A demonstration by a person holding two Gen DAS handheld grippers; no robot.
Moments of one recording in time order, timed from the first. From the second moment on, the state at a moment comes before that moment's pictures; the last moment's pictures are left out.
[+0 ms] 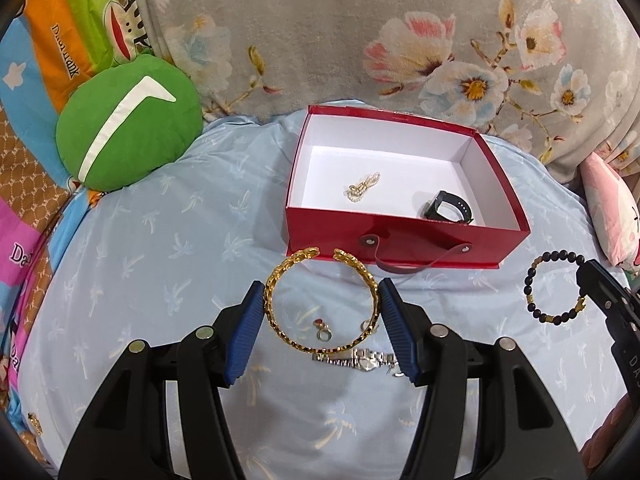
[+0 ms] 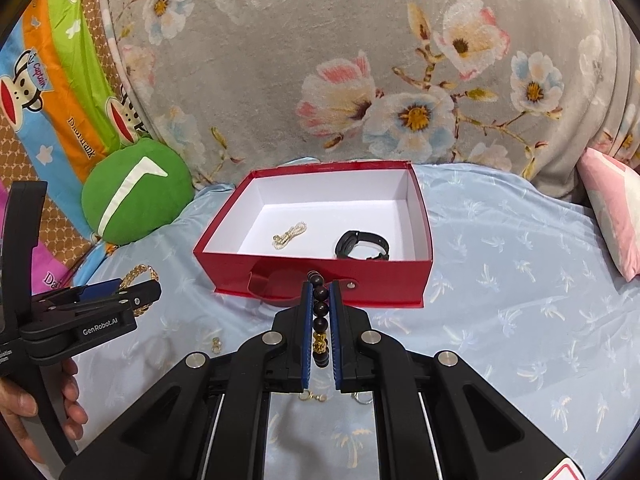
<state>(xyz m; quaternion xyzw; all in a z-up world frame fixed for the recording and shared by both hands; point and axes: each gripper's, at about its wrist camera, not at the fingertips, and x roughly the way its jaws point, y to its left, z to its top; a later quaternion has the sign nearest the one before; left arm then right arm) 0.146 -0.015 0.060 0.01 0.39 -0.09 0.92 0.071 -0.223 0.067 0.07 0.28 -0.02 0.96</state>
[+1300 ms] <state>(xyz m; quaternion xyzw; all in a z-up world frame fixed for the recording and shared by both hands) 0.321 -0.089 0.060 0.04 0.37 -0.08 0.92 0.260 -0.278 0.064 0.06 0.29 -0.05 0.95</state>
